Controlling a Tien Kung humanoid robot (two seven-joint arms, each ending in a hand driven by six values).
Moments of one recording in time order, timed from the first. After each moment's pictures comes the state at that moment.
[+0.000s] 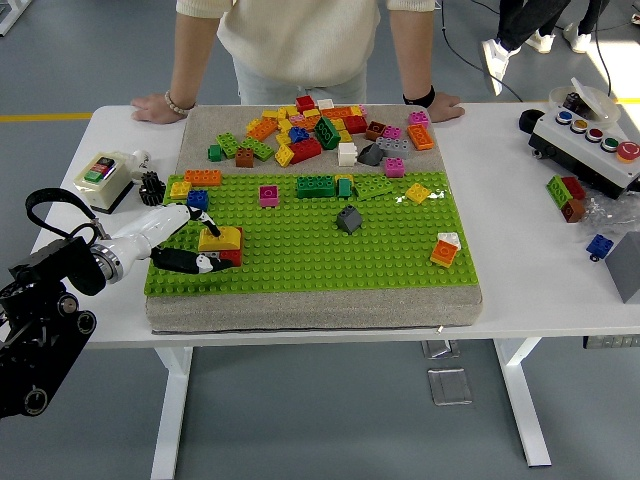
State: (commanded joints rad) left arm -0.41 0.24 -1.27 -1.17 2.15 -0.29 -0.04; right arm 0.04 -0.13 1.48 0.18 -1.43 0.07 -0.06
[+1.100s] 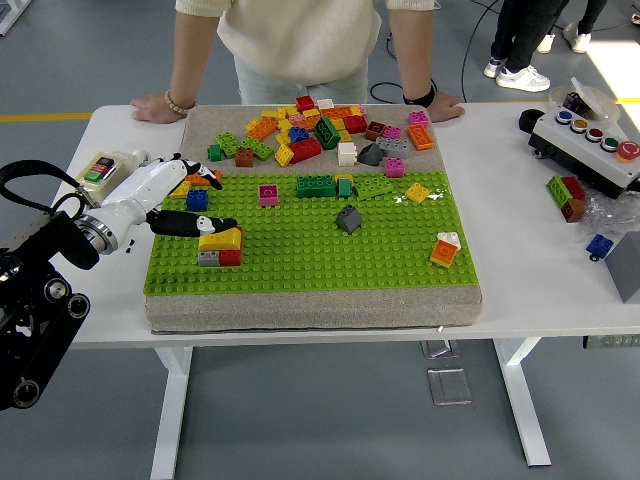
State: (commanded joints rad) left arm -0.41 0.25 -1.31 -1.31 2.10 -0.17 -0.05; right arm 0.05 -0.13 1.48 0.18 -1.42 0.07 -0.06
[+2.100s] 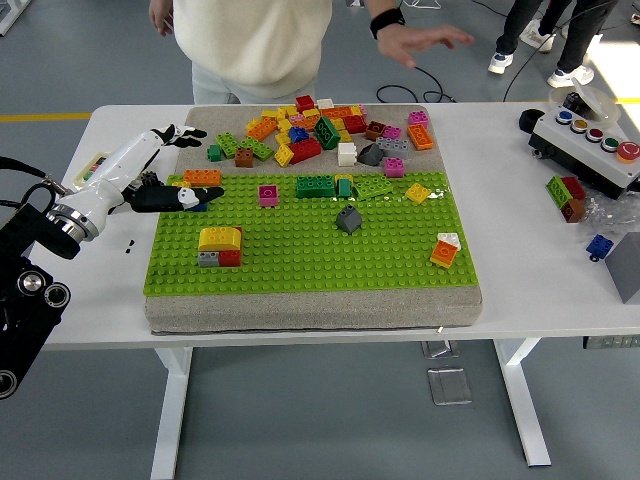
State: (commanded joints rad) left arm -0.41 0.31 -1.32 -1.32 1.85 -0.07 -0.10; right arm 0.05 -0.13 1.47 0.18 -1.43 0.06 -0.06
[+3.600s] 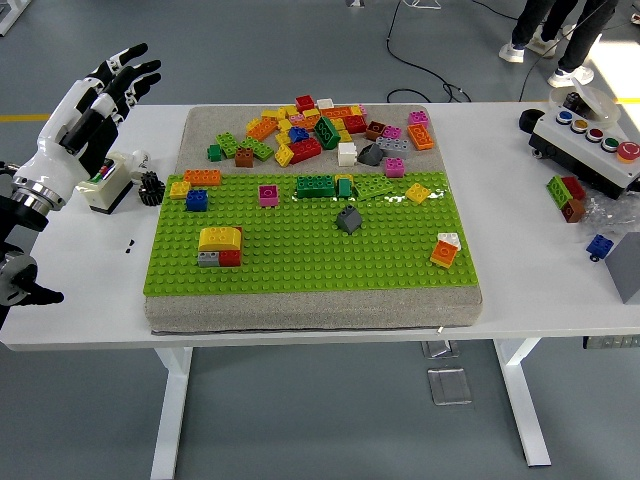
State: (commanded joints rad) left arm -0.48 0.40 -1.28 -1.23 0.89 -0.15 -0.18; right arm 0.05 -0.12 1.45 0.18 -1.42 0.05 -0.07
